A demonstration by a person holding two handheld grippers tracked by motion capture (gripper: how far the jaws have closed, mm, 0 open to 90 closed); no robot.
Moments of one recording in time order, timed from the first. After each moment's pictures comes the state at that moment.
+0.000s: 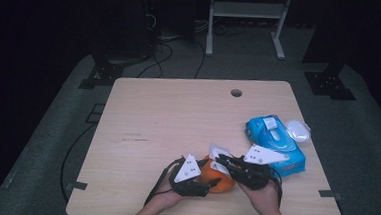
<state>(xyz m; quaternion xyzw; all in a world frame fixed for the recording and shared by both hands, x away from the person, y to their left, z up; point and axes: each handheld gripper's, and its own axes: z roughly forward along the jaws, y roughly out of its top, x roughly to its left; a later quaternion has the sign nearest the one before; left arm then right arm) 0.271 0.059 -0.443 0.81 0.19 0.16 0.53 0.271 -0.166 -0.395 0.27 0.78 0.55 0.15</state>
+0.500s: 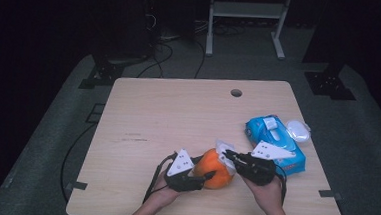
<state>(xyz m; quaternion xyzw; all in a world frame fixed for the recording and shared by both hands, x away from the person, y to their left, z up) 0.276 0.068 -0.439 0.79 0.23 0.15 0.55 0.285 -0.192 -0.406 0.32 0.75 0.56 0.14</state>
